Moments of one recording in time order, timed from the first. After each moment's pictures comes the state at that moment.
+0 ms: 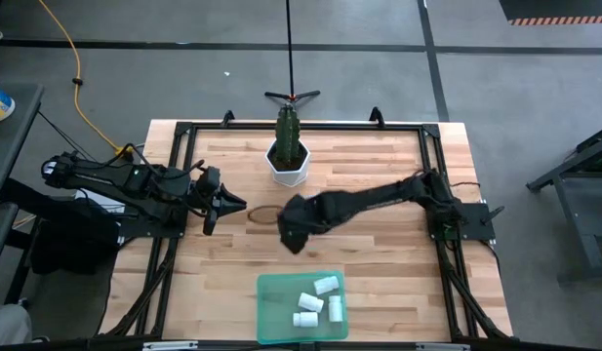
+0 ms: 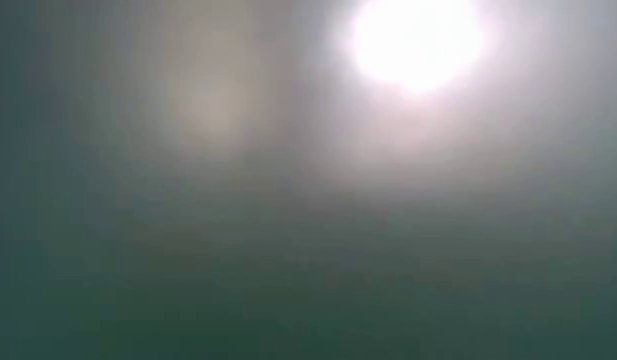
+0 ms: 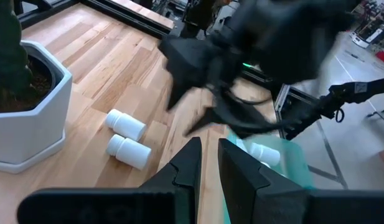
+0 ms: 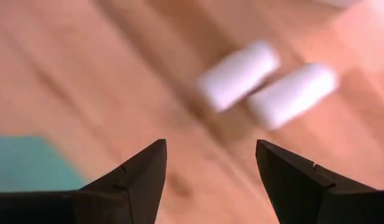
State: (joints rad) left arm -0.22 0.72 0.77 -0.42 -0.19 -0.50; right arm 0.16 2.10 1.92 -1.11 0.20 0.90
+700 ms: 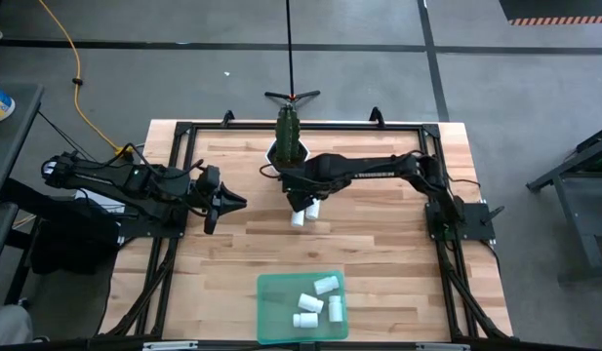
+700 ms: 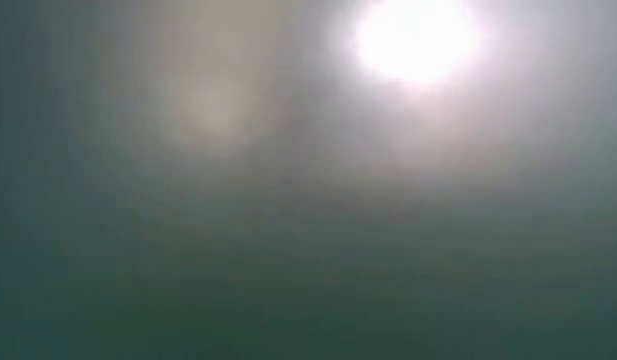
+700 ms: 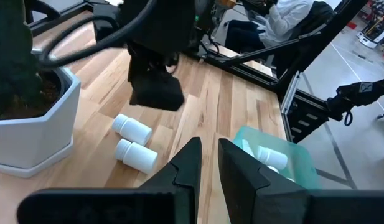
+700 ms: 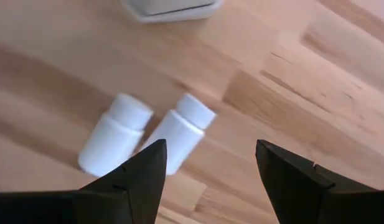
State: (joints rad) left arm -0.22 0.72 0.77 -0.41 -0.22 -0.48; right arm -0.06 2.12 1.91 -1.27 0.18 1.04
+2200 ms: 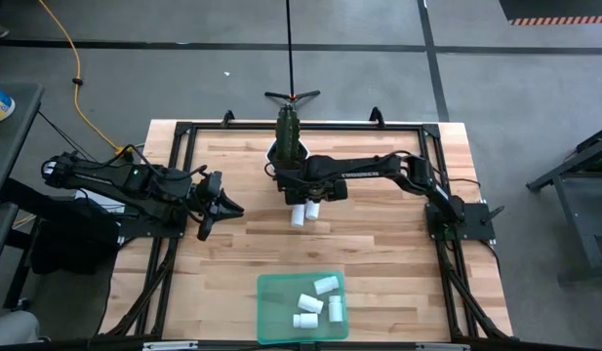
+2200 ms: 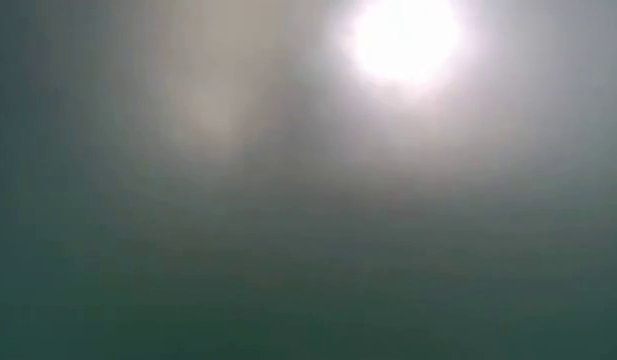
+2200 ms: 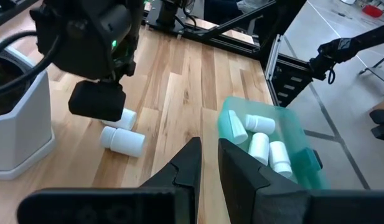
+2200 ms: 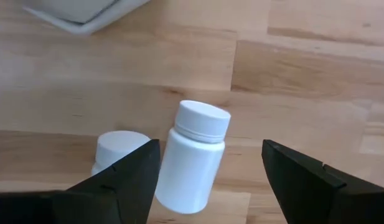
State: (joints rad) left arm -0.22 0.72 0.77 -0.47 -0.10 -0.37; right arm -0.11 2.23 1.92 -1.23 0.09 1.39
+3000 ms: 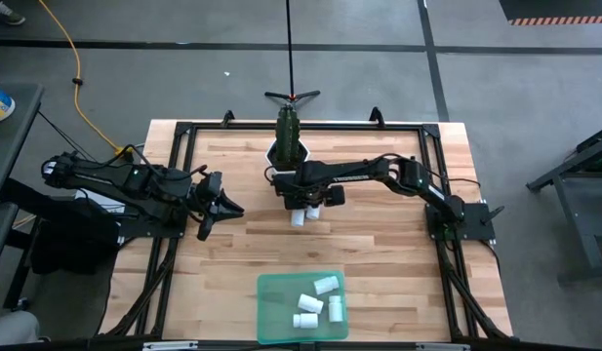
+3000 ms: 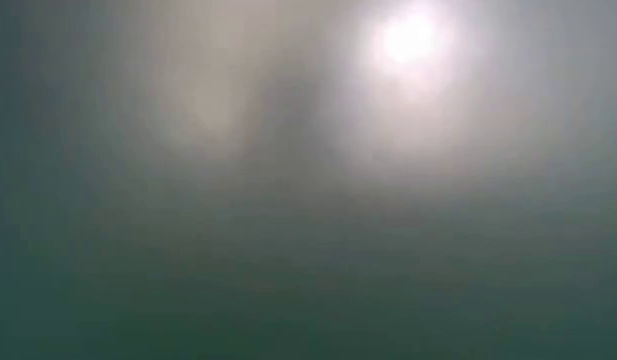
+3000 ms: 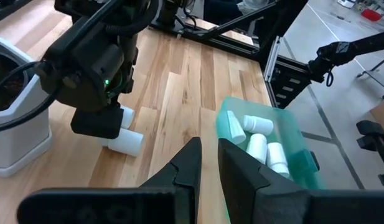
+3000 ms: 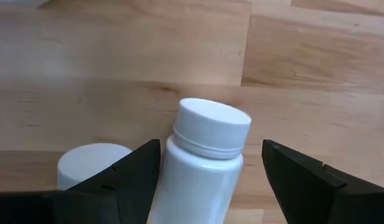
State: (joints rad) left arm -0.22 0.72 0.77 -0.47 -0.09 -0.39; right arm -0.11 2.32 1.92 -1.21 0.05 1.41
